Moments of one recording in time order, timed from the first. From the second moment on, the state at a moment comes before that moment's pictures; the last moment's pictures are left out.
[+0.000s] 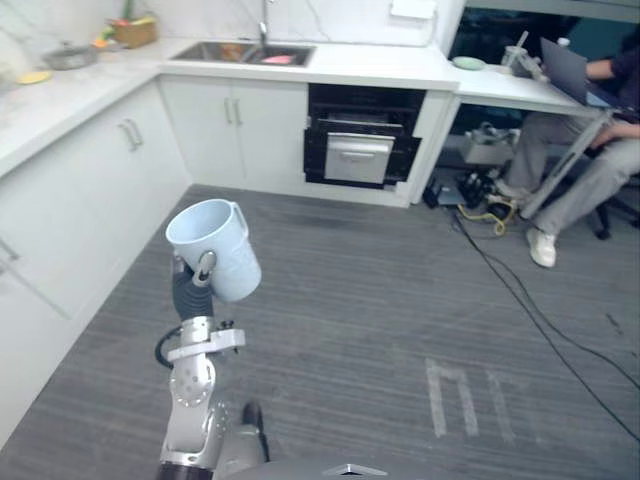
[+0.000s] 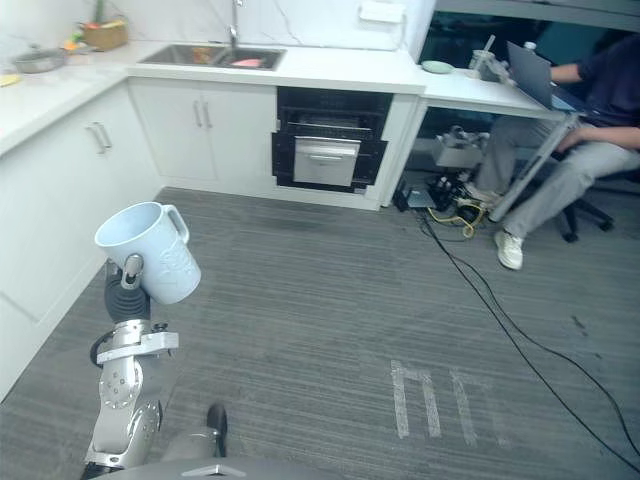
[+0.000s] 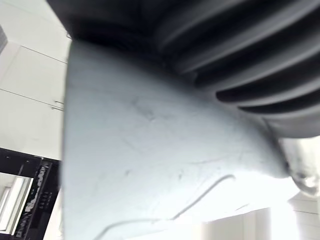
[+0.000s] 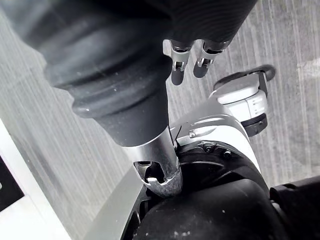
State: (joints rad) left arm 0.19 0.00 -0.12 -0.16 -0.23 -0.43 0.24; right arm 0.34 -0.18 -0.20 1.04 0.34 -0.11 0.46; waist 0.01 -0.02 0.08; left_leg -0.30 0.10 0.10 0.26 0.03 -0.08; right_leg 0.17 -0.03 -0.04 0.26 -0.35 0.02
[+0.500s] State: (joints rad) left arm 0.03 0.07 -0.18 -0.14 -0.21 -0.40 0.19; right arm 0.35 -0.08 -0.33 1.07 0.40 -0.23 0.63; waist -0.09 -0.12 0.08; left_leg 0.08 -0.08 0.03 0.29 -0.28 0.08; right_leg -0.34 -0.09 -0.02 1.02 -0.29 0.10
